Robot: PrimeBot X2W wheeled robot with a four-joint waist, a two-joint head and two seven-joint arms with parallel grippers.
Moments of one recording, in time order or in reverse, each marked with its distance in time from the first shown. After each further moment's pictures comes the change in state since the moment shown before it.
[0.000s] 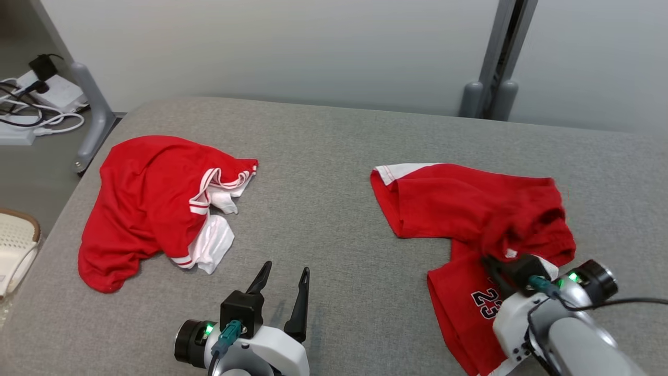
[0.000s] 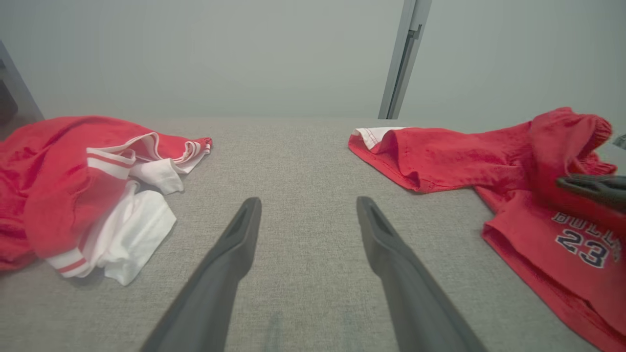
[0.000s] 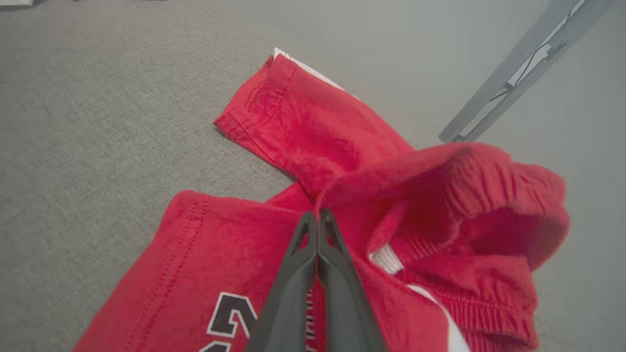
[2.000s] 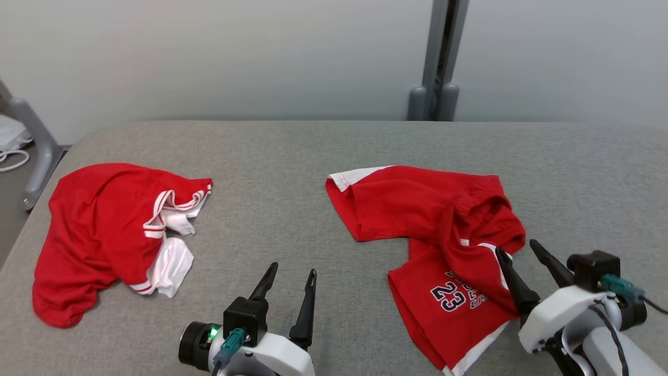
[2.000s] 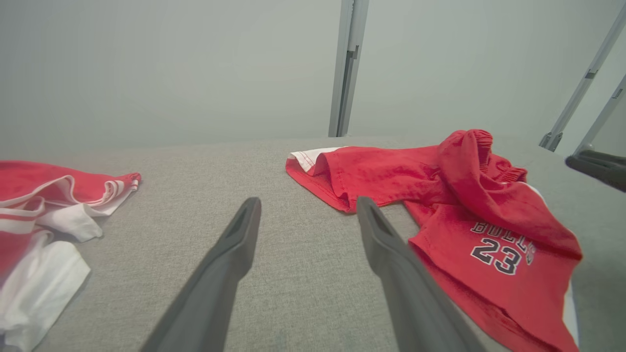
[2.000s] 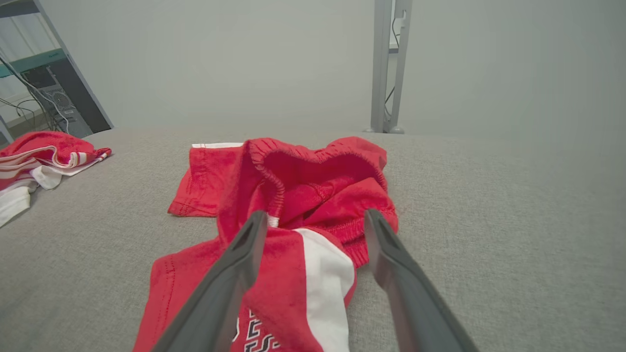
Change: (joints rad) left arm 0.044 0.001 0.000 -0.077 0.020 0.000 0.000; right arm 0.165 -0.066 -0.078 -0.275 0.465 0.000 -0.003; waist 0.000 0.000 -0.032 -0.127
